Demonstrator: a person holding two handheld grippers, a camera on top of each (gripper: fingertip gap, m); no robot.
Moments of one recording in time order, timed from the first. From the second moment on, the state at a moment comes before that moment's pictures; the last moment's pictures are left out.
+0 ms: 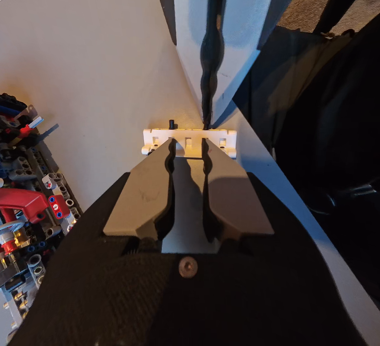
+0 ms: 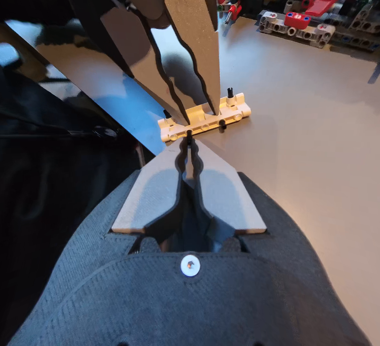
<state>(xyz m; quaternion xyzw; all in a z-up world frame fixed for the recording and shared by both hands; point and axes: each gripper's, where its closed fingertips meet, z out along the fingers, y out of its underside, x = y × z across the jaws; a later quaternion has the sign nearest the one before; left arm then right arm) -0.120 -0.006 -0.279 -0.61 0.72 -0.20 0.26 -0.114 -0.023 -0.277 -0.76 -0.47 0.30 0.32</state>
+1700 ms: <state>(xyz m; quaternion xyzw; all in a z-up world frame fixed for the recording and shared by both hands) -0.195 0.011 -0.243 -0.75 0.43 -0.29 0.40 -0.205 0.059 -0.271 -0.69 -0.58 0.39 0.17</state>
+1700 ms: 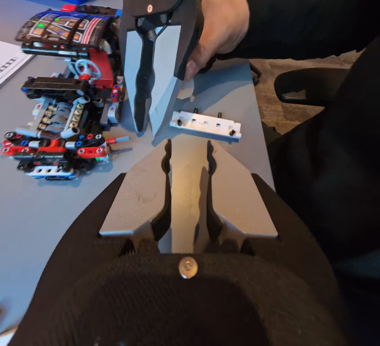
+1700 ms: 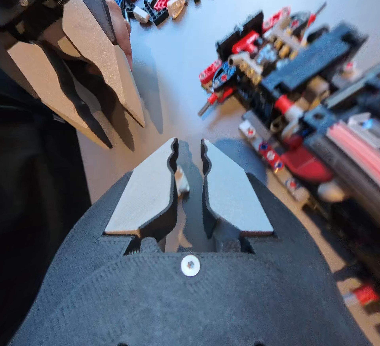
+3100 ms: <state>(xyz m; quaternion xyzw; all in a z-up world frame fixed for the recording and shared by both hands) -0.214 0.042 -0.198 -0.66 0.41 -0.26 0.57 -0.136 0.142 -0.195 -0.63 -0.44 0.28 0.58</state>
